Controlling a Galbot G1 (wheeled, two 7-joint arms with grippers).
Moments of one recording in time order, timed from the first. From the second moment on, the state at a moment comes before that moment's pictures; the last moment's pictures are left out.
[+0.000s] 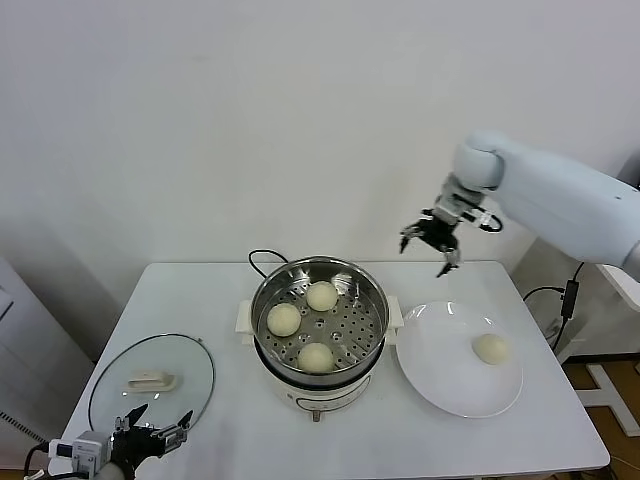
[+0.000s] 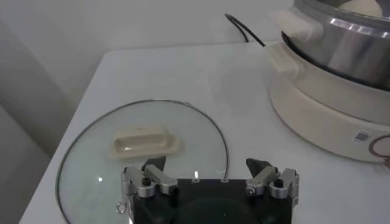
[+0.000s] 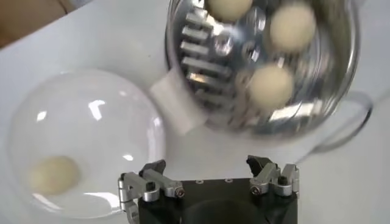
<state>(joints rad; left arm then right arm) 1.78 -0.89 -0.60 -2.21 -0.69 0.50 -0.25 0.56 0.83 -1.16 1.05 0.09 0.42 -1.32</state>
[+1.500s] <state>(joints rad) 1.77 -0.89 -0.60 -2.21 -0.70 0.50 -0.25 0.12 0.73 -0.99 0.81 -0.03 0.32 -1.16</state>
